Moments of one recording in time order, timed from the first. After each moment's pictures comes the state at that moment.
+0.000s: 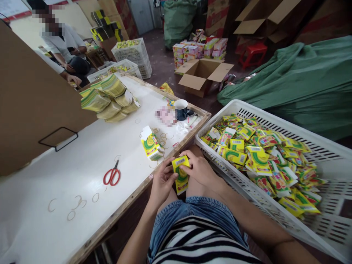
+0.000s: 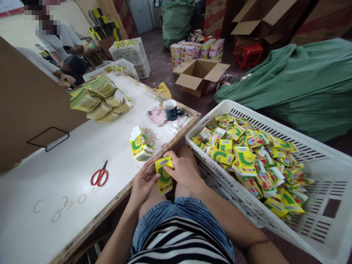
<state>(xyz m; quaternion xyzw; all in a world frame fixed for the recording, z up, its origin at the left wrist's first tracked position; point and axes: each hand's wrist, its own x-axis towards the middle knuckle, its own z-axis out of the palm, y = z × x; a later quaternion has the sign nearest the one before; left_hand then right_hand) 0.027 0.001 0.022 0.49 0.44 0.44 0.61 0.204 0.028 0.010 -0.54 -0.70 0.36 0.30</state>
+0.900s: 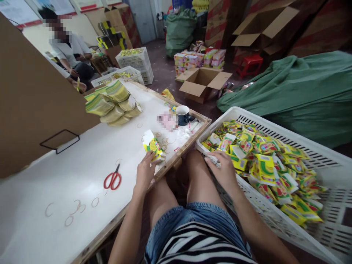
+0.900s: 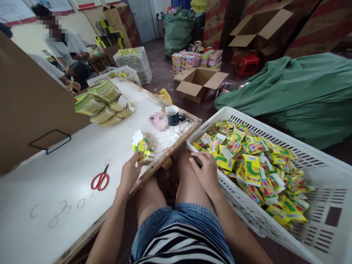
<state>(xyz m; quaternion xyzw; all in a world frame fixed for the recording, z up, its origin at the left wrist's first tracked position) -0.054 0.080 -0.008 0.72 0.62 0.28 0.13 0.262 0.024 -0.021 -0.63 -0.60 0.15 0.46</state>
